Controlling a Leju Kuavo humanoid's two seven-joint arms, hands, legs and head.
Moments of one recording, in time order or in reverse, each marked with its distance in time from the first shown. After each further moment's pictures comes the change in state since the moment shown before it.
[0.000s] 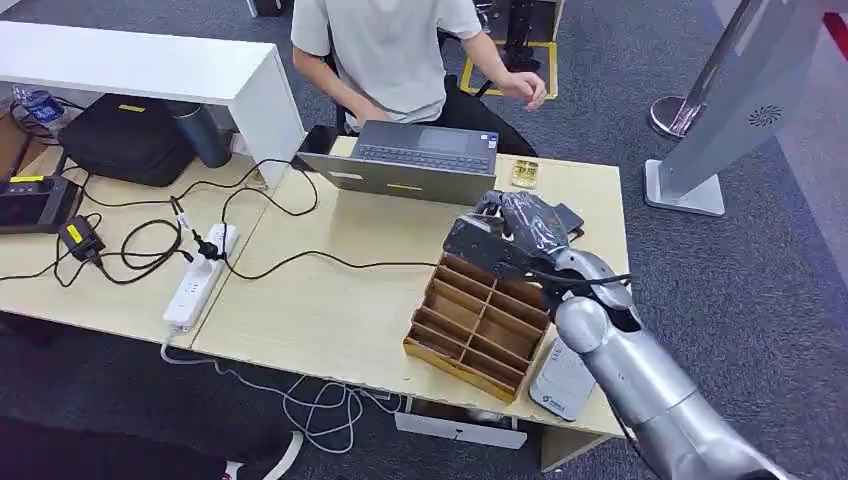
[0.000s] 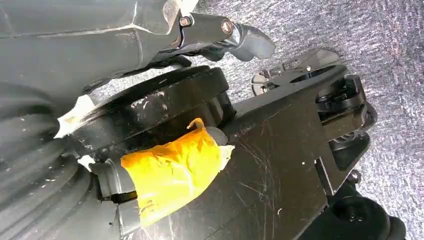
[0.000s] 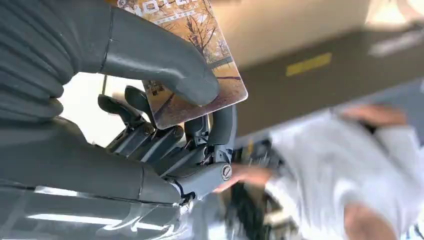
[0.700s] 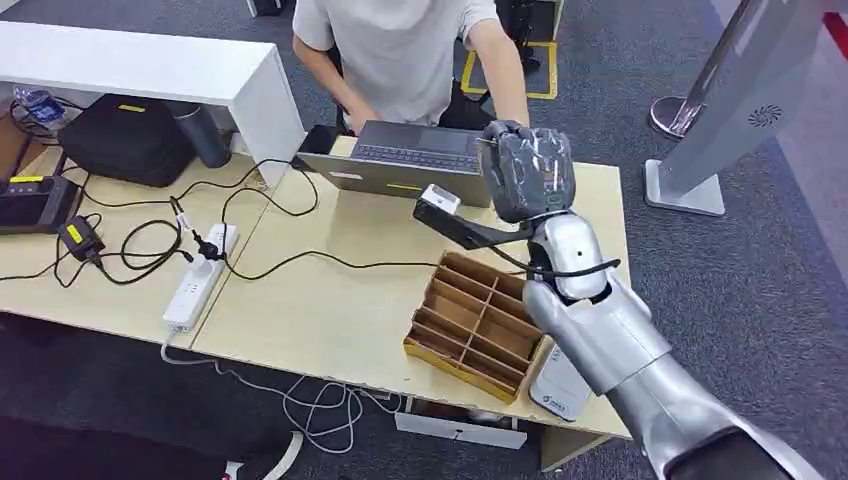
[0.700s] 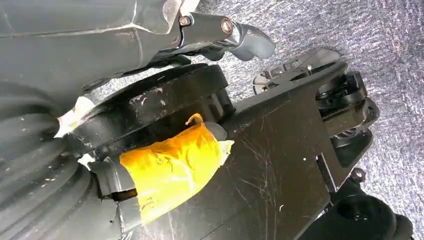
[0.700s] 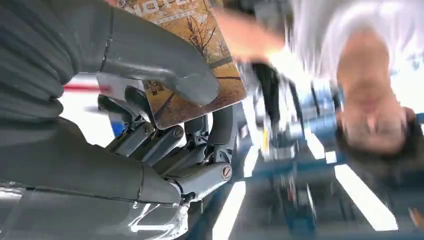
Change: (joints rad) left arm -0.003 -0.006 0.000 0.000 -0.028 -0.002 0.006; right arm -0.114 0.091 0.043 0.163 0.537 -0.502 0.071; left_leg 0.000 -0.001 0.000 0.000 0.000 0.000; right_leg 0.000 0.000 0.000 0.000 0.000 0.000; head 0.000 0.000
